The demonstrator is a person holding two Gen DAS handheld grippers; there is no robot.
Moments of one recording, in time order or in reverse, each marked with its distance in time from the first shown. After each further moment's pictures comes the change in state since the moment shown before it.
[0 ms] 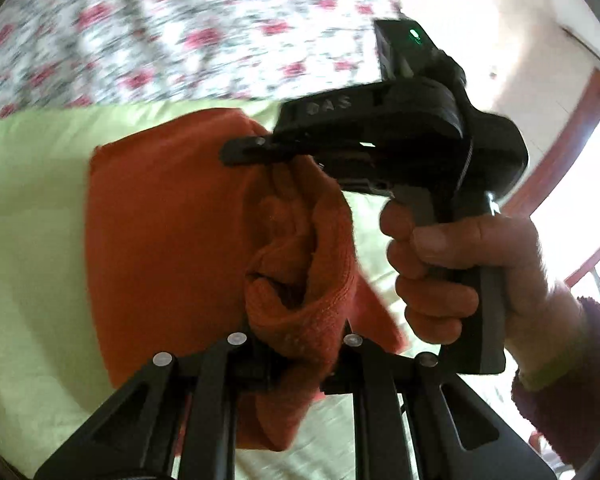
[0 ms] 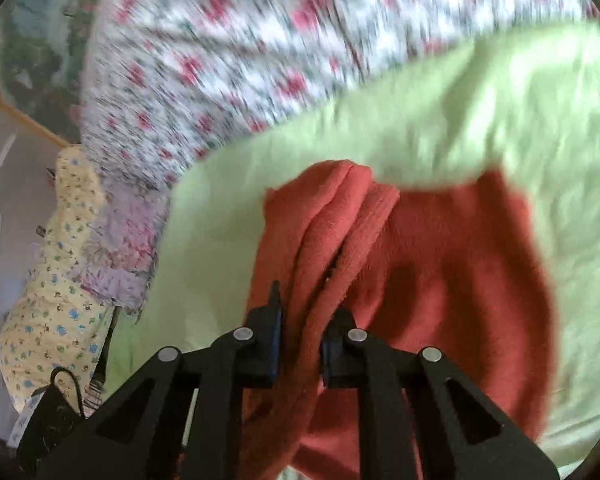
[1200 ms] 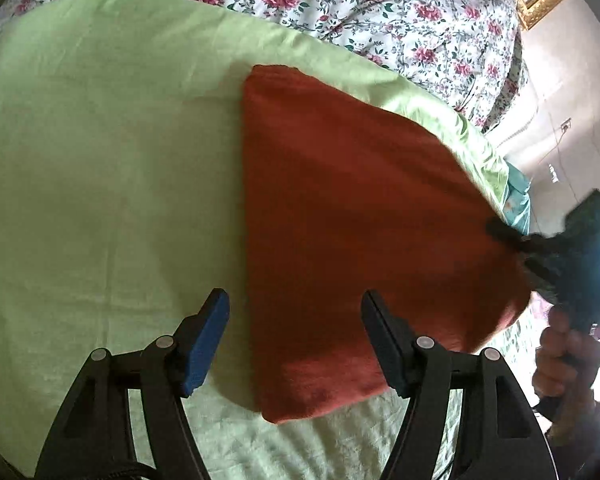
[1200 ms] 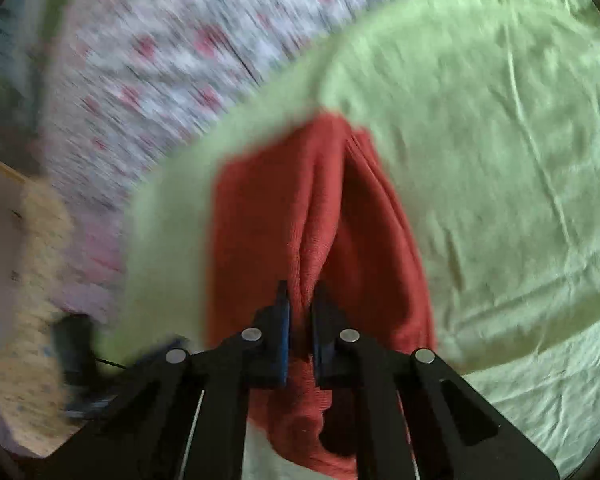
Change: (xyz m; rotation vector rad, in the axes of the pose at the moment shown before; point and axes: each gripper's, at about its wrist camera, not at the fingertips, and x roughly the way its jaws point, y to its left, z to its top) left arm 0.015 0.131 -0.021 -0.328 0.136 0.095; right arm -0.073 -0.050 -0.058 0.179 -0.095 -0.118
